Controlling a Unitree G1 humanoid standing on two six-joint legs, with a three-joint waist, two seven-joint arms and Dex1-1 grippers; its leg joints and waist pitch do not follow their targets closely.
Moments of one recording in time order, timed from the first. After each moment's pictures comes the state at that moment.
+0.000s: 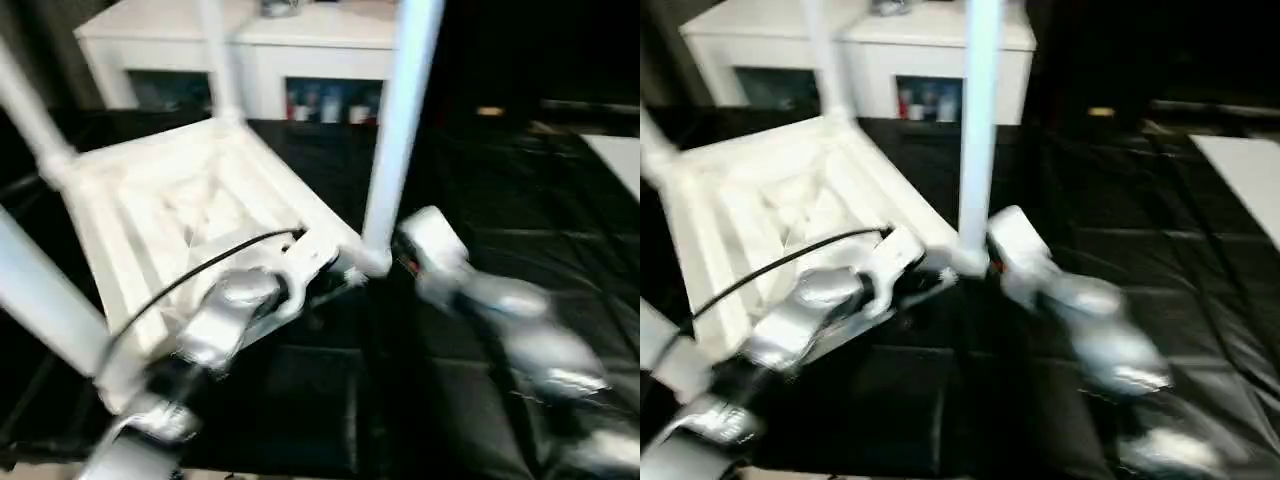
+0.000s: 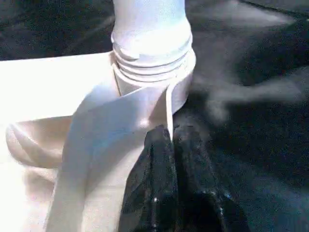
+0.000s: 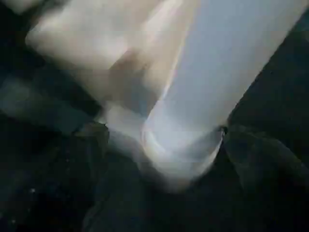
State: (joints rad) left arm -0.50 0.27 -0.32 0.34 0.00 0.31 -0.84; right arm -0.31 -0.50 0.21 0.12 0.13 0.28 0.82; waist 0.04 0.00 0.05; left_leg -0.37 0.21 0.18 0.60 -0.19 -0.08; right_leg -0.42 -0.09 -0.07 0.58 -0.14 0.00
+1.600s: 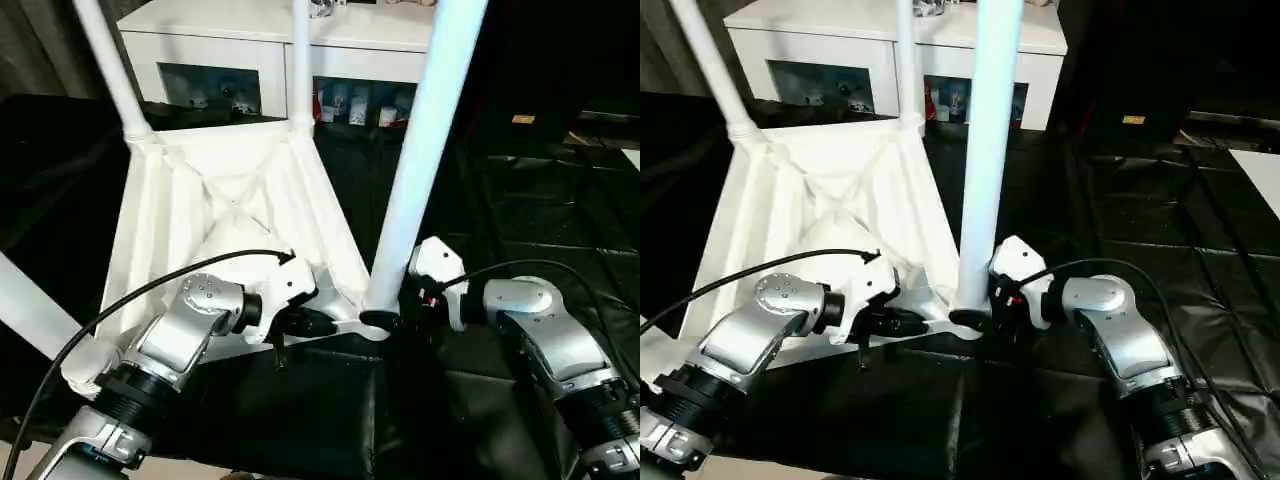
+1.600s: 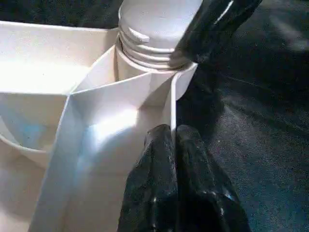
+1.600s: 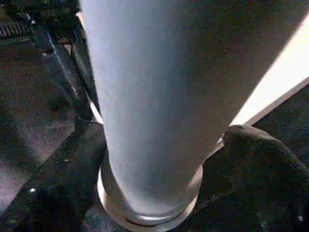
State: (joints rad) left arm -0.46 0.38 -0.37 0.25 -0.06 0.37 -1.11; right arm -0.39 -0.47 0.24 0.24 0.16 0.22 1.02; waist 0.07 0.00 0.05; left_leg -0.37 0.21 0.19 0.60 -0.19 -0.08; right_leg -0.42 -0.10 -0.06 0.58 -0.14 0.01
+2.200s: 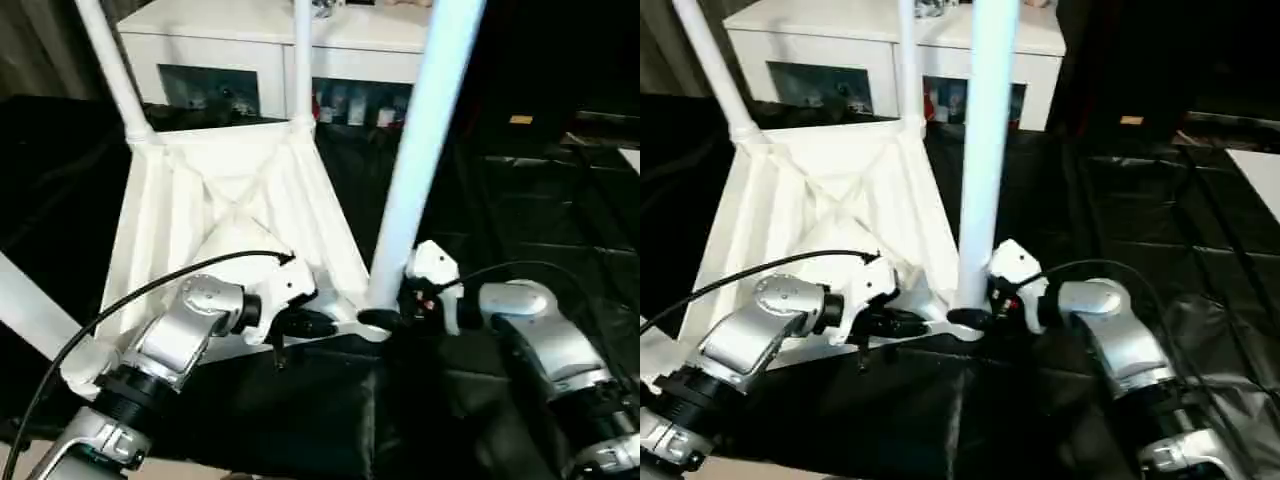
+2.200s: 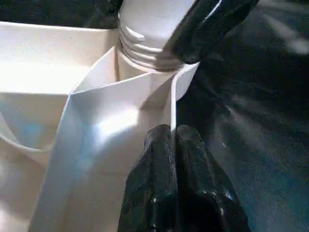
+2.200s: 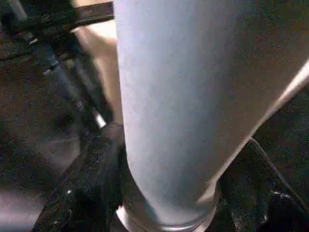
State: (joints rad) left arm -0.47 0.34 -0.34 0.29 -0.04 0.39 -1.04; right arm -0.39 -0.38 0.21 0.30 0.15 0.23 0.91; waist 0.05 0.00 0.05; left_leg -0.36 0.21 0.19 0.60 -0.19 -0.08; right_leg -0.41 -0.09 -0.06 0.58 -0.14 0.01
